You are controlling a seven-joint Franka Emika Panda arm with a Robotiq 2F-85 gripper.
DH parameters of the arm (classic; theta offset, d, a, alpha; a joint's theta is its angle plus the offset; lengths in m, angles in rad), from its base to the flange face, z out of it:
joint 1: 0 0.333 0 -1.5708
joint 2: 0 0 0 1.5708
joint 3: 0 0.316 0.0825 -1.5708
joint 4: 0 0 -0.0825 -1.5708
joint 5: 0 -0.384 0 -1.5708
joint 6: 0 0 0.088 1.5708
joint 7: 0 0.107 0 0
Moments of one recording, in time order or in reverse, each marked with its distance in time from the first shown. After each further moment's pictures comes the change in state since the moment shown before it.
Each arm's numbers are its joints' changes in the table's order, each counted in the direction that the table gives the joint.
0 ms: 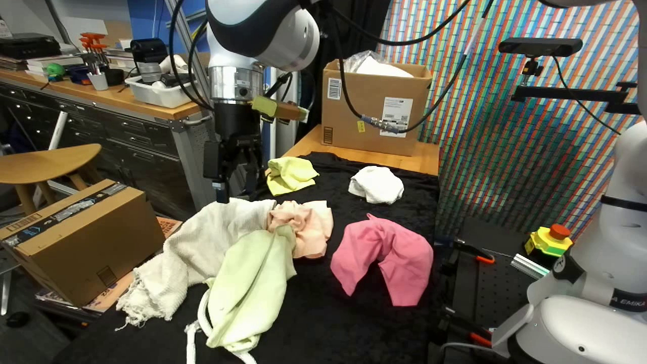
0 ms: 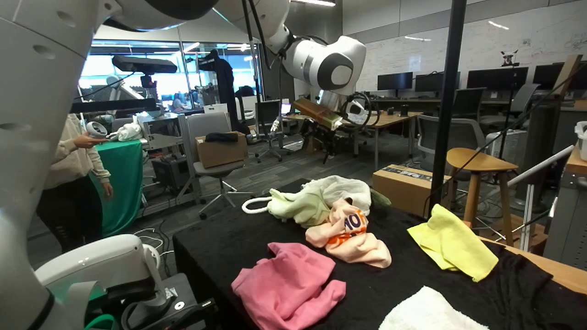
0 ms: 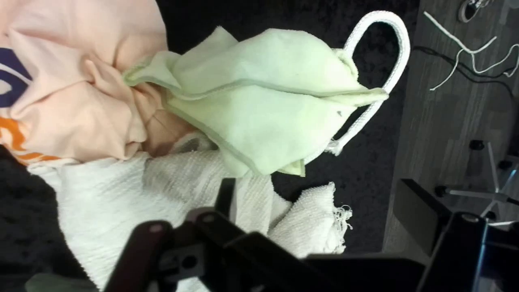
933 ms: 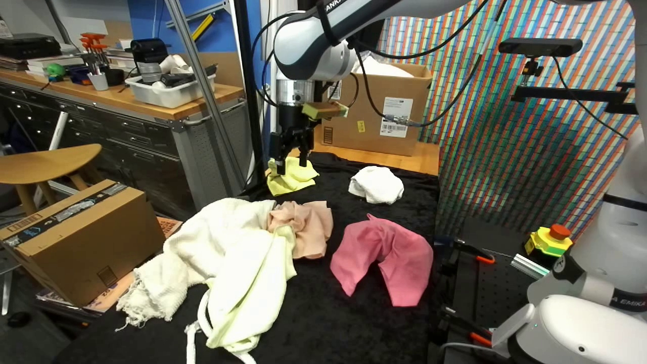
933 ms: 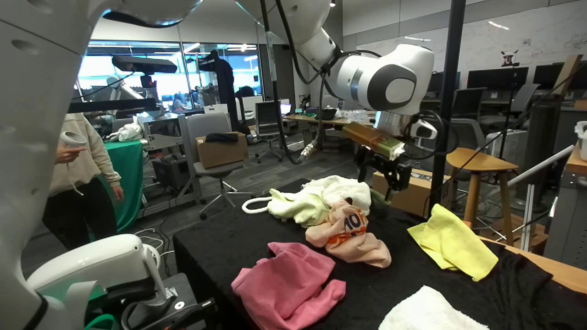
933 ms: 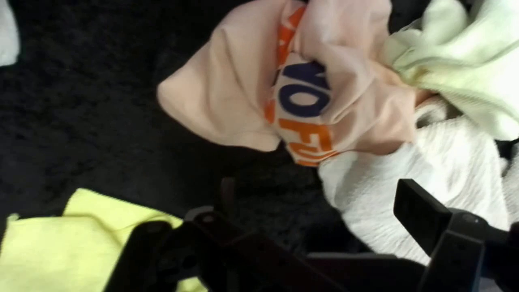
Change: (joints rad) arm -0.152 -0.008 -0.138 0.125 0.091 0.127 0.004
